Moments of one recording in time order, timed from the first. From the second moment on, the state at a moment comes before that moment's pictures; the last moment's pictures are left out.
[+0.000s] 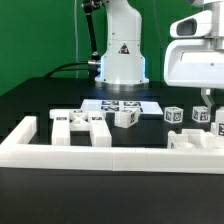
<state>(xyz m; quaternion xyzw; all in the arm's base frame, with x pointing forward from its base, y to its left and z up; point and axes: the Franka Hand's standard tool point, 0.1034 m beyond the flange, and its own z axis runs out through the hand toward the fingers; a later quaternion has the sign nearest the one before) 0.636 0.122 0.078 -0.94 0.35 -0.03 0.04</state>
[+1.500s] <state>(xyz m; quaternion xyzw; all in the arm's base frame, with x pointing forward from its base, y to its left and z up) 0.636 0.126 0.078 -0.66 0.75 0.02 0.08</state>
